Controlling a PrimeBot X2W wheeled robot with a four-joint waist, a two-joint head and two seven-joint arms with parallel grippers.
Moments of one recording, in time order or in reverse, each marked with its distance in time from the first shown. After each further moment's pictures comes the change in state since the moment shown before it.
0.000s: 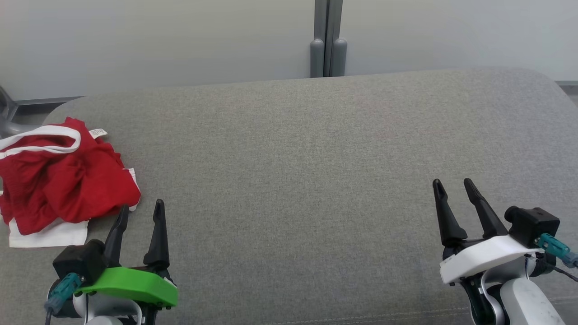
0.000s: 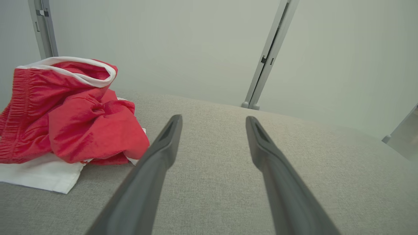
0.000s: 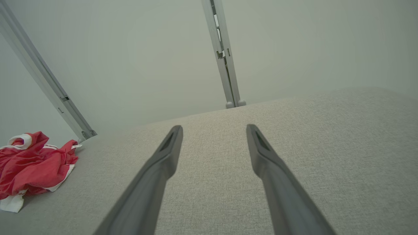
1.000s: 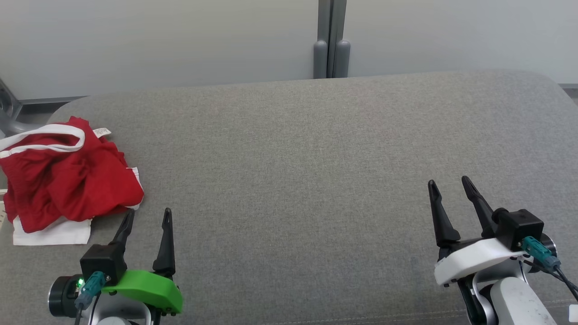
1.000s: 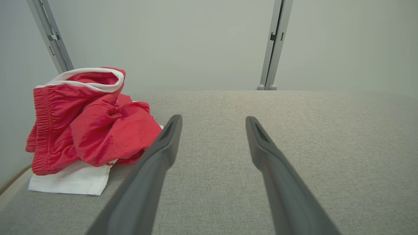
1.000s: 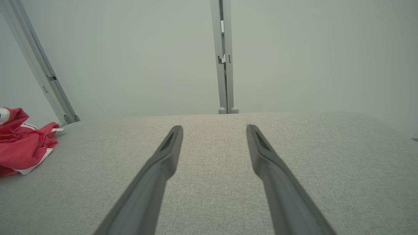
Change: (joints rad) left arm -0.013 0.015 -0.034 0.061 0.191 0.040 0.003; right arm -0.022 0.033 -0.020 0.062 -0.202 0.000 -0.061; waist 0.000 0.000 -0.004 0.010
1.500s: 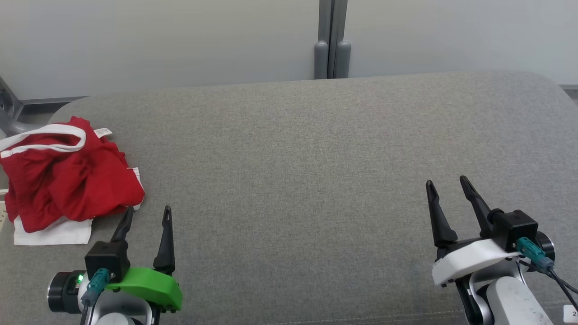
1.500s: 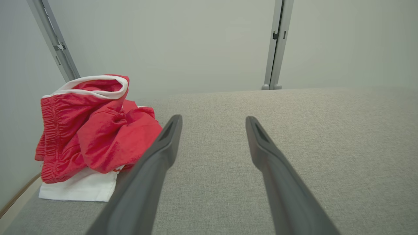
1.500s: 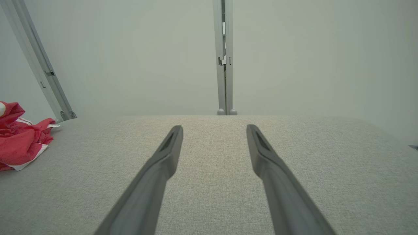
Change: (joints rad) left arm -0.019 0.000 -0.001 0.029 0.046 0.008 -0.016; right arm -0.013 0.011 -0.006 0.030 -0.043 0.000 -0.026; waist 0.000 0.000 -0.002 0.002
